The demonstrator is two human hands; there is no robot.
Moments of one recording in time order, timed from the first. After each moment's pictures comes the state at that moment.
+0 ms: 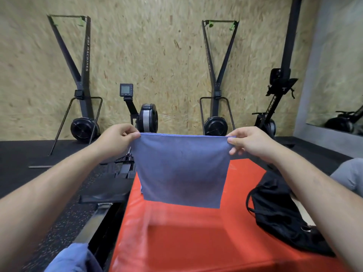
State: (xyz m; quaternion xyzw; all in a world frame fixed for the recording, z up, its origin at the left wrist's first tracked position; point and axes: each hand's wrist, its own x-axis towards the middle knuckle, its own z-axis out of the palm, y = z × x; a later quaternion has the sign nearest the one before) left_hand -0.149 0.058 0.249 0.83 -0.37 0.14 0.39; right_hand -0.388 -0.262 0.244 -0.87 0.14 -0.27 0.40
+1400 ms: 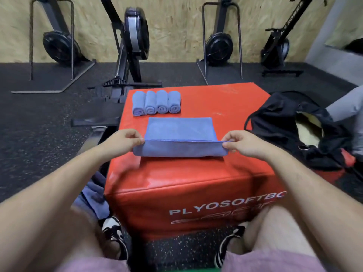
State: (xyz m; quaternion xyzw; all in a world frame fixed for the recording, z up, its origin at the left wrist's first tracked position) left_hand -0.144 0.049 -0.010 0.84 -0.32 -0.17 0.40; right_hand -0.398 -0.272 0.004 -0.89 0.21 -0.04 0.40
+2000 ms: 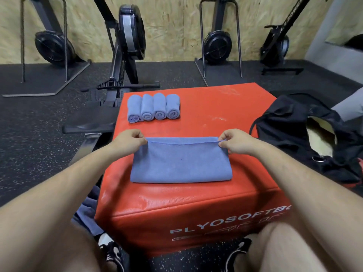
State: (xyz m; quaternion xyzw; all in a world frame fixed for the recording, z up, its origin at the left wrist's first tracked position) left_hand -0.099 -0.007 -0.017 0.87 -0.28 -0.15 0.37; right_hand -0.323 -0.306 -0.012 -0.90 0.27 -0.02 0.34
